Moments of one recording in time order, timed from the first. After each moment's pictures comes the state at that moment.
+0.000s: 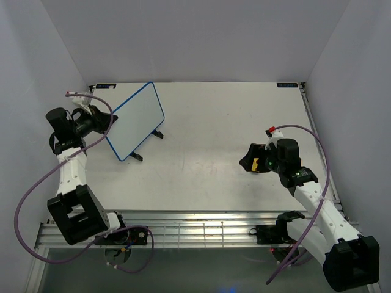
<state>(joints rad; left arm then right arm) 0.42 1.29 0.96 0.08 1.02 -0.04 0.26 0.87 0.54 -0.28 -0.29 0.30</state>
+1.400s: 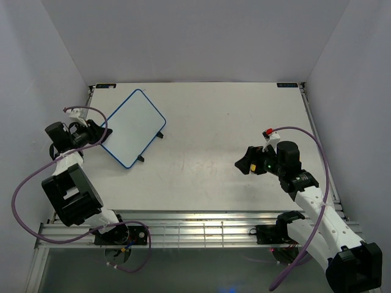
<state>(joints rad) 0.56 1.49 0.85 0.18 1.05 0.06 0.30 0.81 0.51 -0.23 -0.38 0.30</state>
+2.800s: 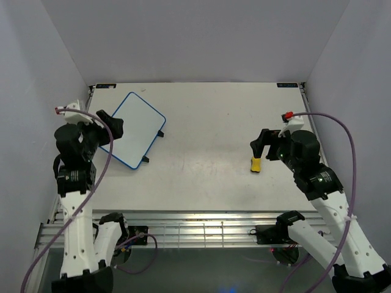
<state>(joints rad) 0.20 0.85 1.04 -0.39 0.23 -0.35 0.38 0.74 0.84 -0.53 0.00 0.27</state>
